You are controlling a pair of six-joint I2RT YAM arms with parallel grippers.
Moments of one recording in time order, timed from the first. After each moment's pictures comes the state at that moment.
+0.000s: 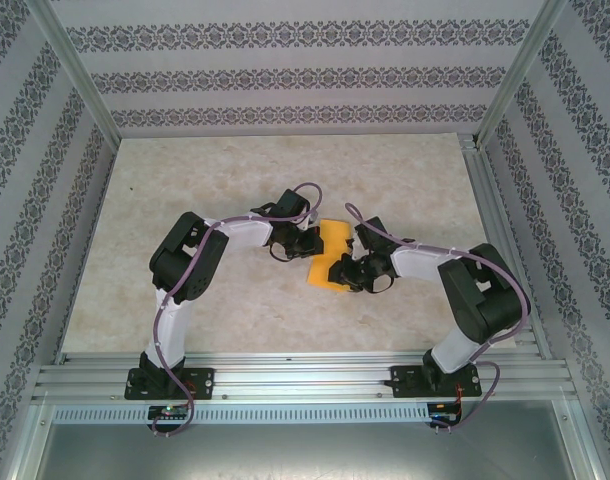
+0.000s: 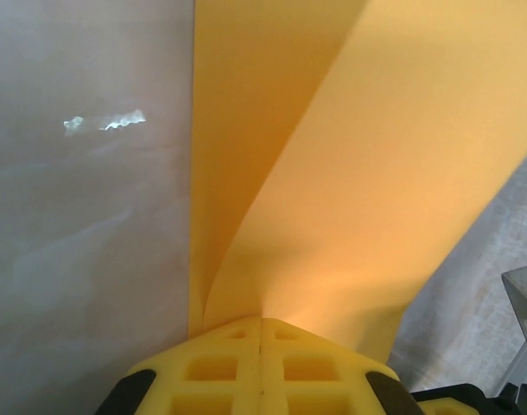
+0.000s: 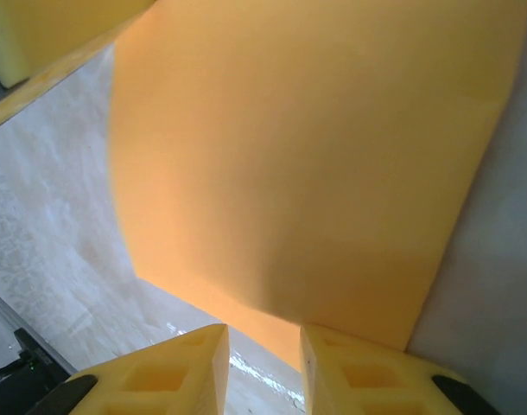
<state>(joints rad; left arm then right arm) -0.62 2.12 1.35 -0.26 0.52 -0.71 0.46 1.63 0.73 -0.27 -0.55 0.69</state>
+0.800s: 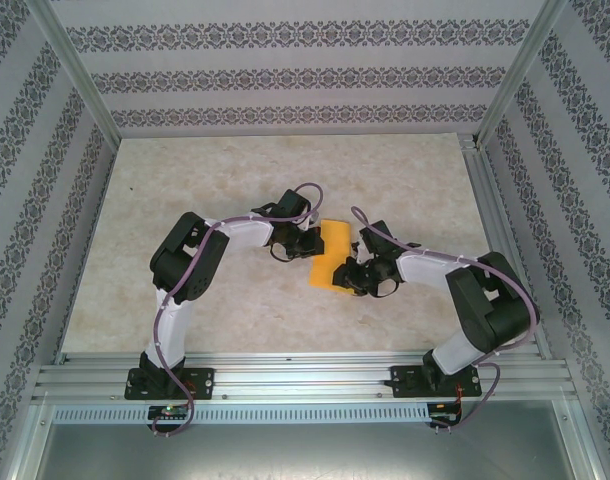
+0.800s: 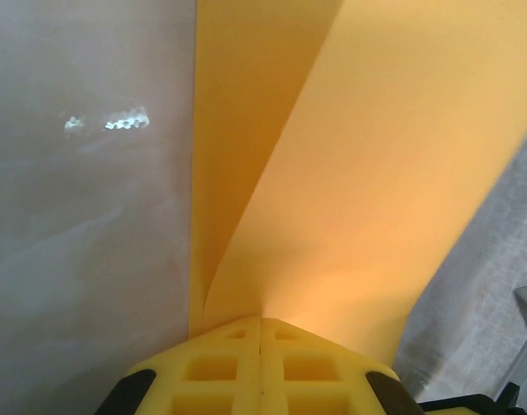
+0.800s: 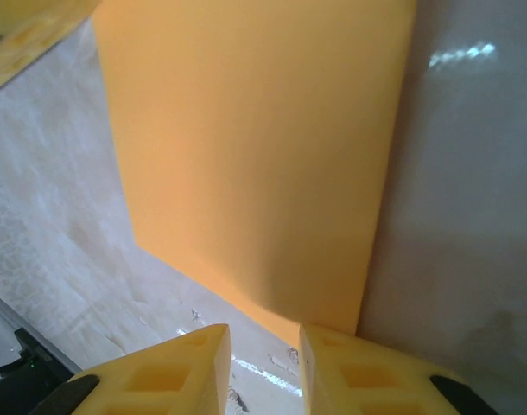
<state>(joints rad) -0.62 2.12 1.36 -0.27 0.52 -0.71 0.44 1.56 0.69 -0.30 -0.54 0.71</state>
